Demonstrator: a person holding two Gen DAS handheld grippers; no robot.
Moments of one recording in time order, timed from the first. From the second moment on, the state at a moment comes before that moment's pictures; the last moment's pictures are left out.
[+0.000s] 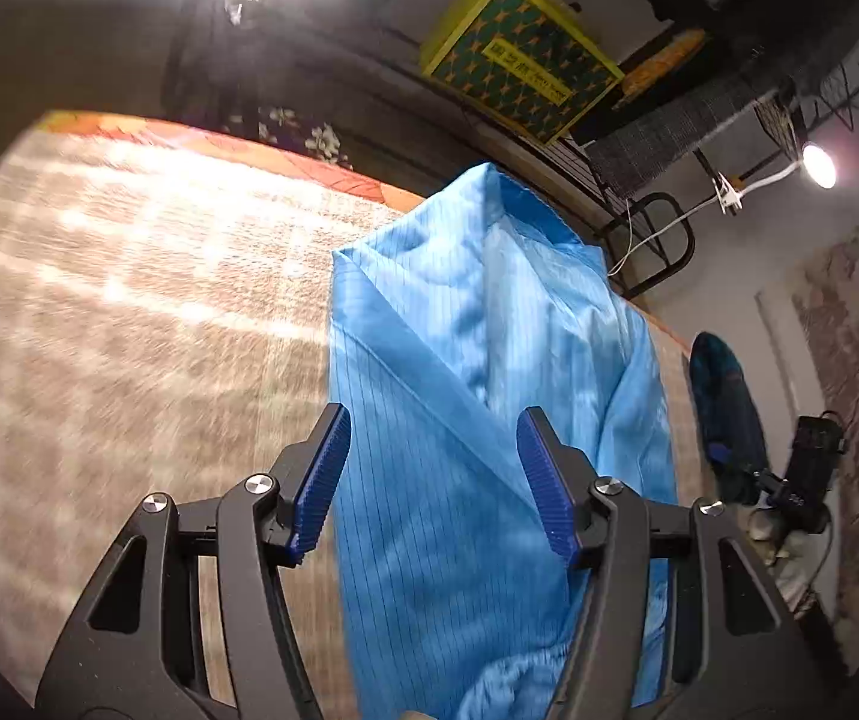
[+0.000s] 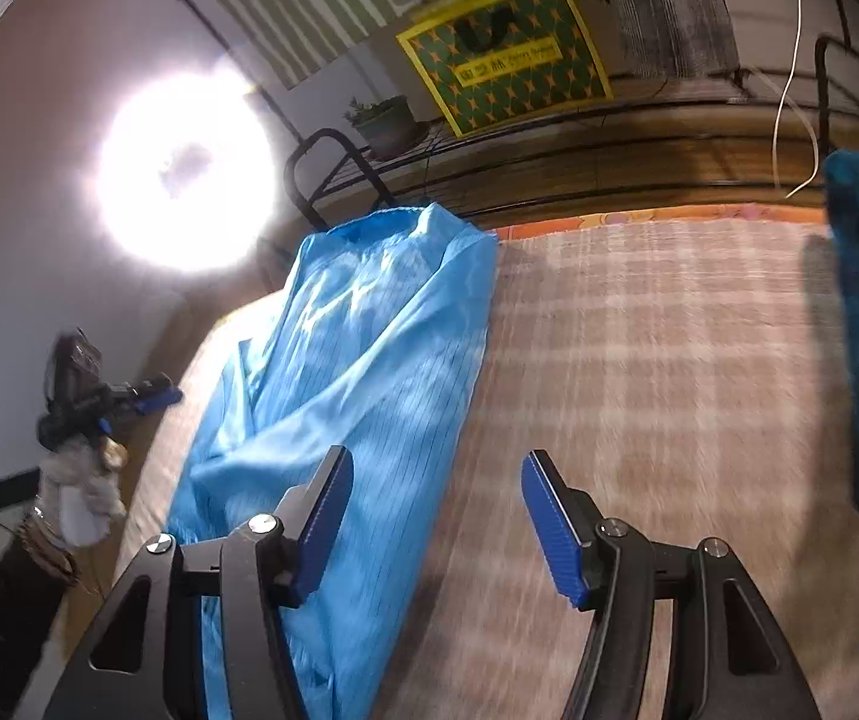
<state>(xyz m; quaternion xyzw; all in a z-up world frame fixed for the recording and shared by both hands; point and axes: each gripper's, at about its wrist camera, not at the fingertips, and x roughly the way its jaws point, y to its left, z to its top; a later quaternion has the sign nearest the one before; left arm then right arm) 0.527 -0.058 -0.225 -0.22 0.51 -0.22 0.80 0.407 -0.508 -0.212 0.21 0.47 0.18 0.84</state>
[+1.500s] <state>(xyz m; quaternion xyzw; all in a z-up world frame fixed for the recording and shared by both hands) 0.703 -0.183 -0.247 -0.12 0.50 -0.25 0.82 0.607 -0.433 -0.254 0.14 0.47 0.23 0.84</state>
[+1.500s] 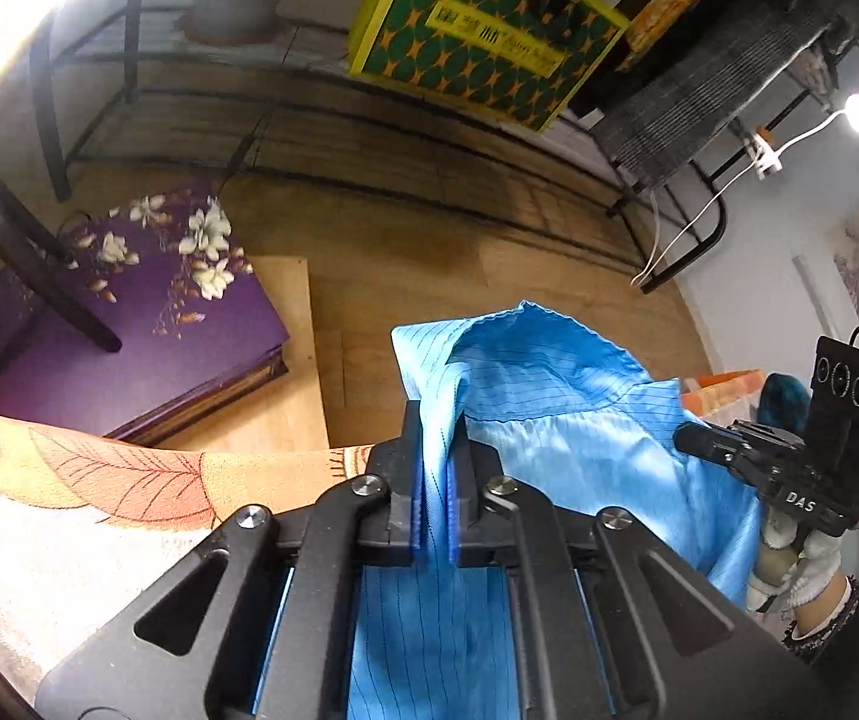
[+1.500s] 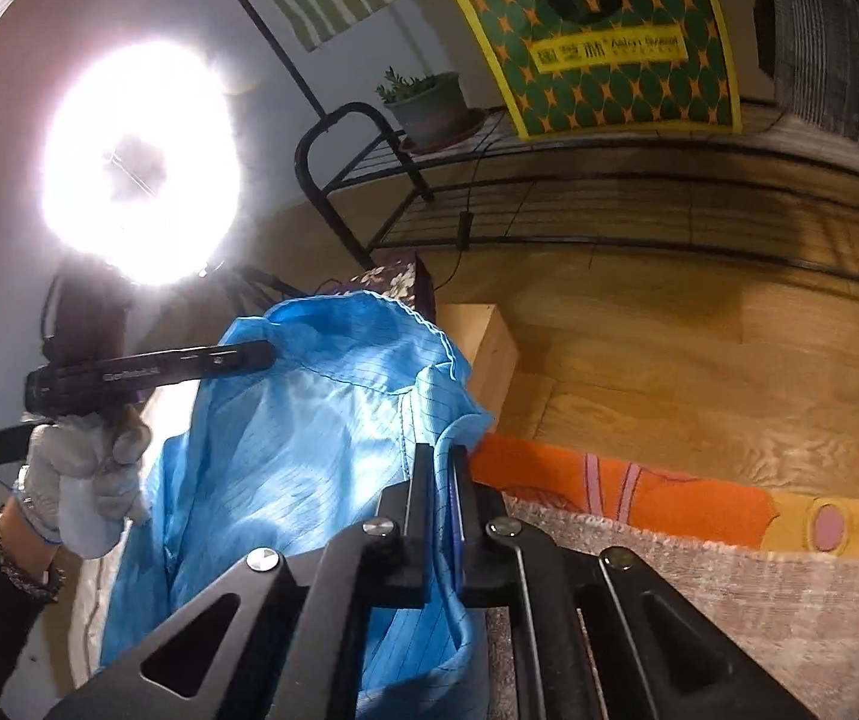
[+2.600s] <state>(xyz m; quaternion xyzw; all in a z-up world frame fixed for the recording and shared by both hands) 0.367 -0.121 -0.075 -0.08 0.38 -0.32 0.86 0.312 -0.407 -0.060 0.10 0.38 0.27 0.88</state>
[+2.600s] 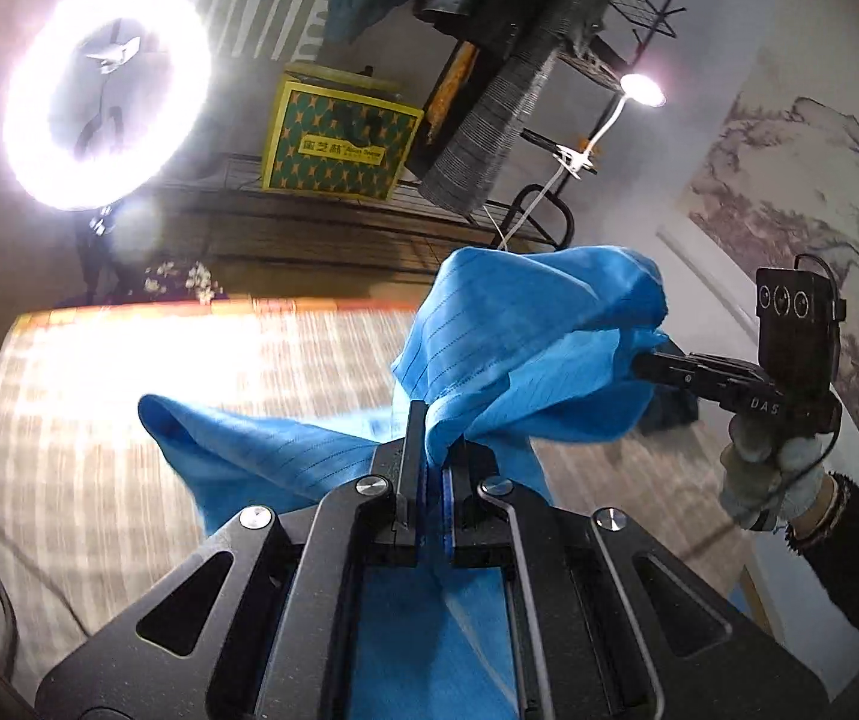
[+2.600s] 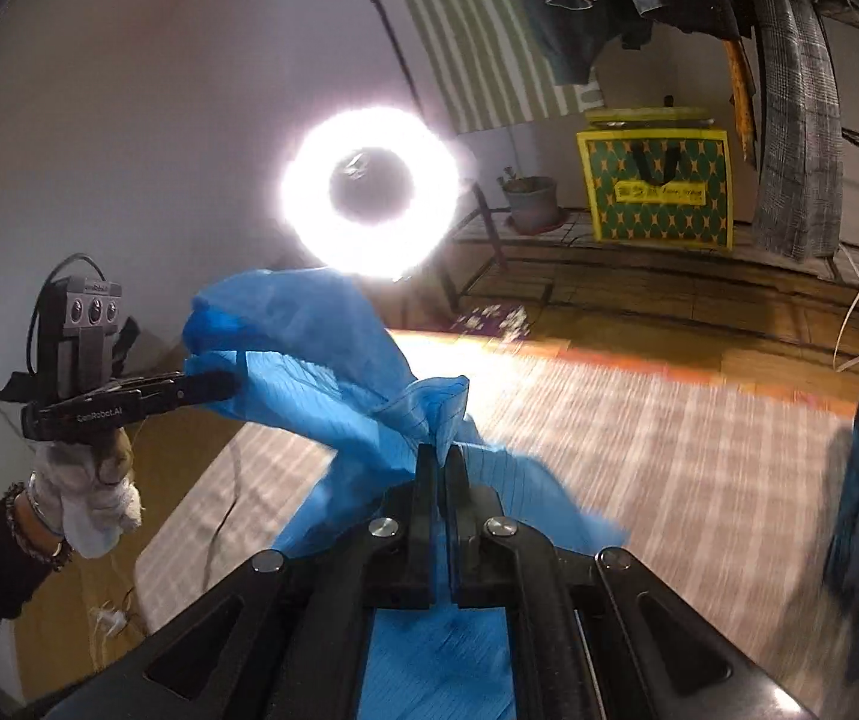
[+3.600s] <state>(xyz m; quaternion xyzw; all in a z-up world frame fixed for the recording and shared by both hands) 0.127 -0.060 -0.148 -0.10 0.42 -0.28 0.86 0.098 -0.412 -0.085 0.08 0.39 0.27 0.87</state>
